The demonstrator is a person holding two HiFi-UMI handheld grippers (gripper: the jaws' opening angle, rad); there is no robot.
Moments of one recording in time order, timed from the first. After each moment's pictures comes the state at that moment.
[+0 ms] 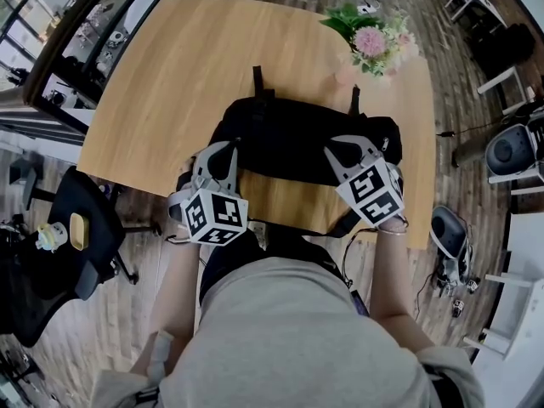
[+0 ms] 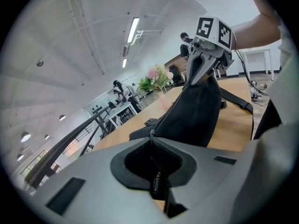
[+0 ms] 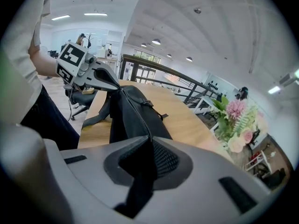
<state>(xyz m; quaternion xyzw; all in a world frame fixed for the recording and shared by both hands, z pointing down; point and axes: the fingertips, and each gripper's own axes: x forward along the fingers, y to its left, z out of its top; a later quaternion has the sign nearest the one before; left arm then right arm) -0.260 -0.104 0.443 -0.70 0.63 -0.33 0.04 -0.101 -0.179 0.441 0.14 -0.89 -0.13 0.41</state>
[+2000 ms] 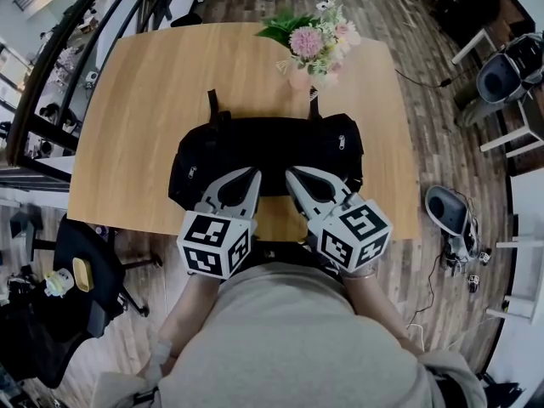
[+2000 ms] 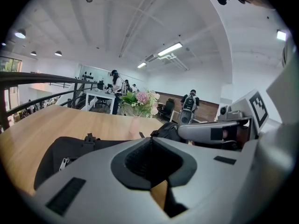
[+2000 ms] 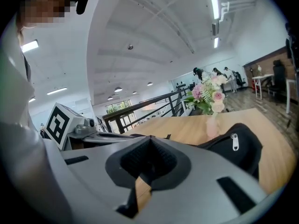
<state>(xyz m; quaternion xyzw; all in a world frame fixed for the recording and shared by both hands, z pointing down) -0.138 -0.135 0.383 -0.79 0.57 -0.03 -0.21 -0.080 -0.137 0.380 0.25 -0.94 0.18 0.13</state>
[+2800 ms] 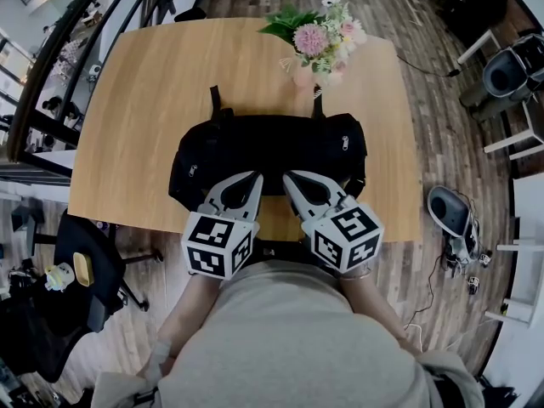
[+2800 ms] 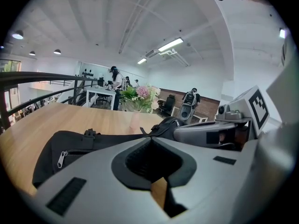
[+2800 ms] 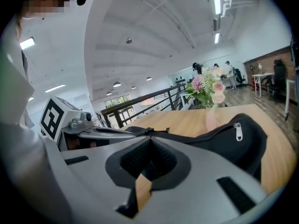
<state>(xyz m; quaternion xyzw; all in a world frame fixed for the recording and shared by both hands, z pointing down) -0.134 -0.133 0.398 -0.79 0.57 -0.05 -0.22 -0.084 -0.137 0.403 0.25 -0.94 0.18 0.16</state>
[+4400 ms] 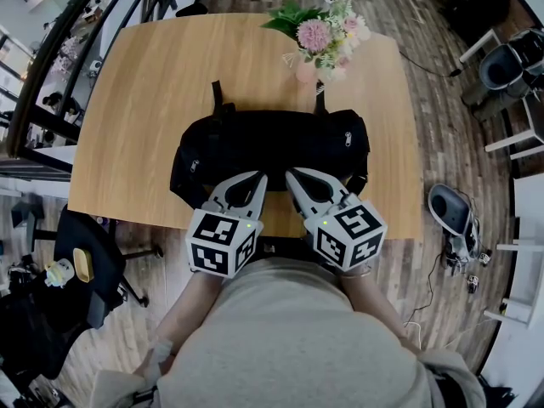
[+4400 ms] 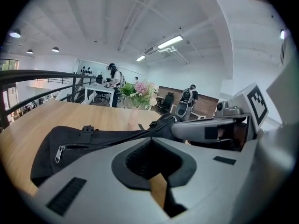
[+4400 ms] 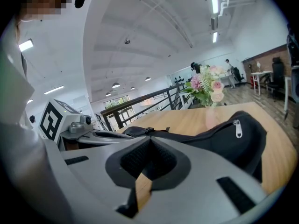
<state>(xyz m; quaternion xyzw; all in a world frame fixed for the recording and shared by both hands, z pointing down) -0.128 -0.129 0.406 -0.79 0.56 -0.07 -0.23 -0.083 -0.135 0.404 0.26 -0.93 0.19 0.16</state>
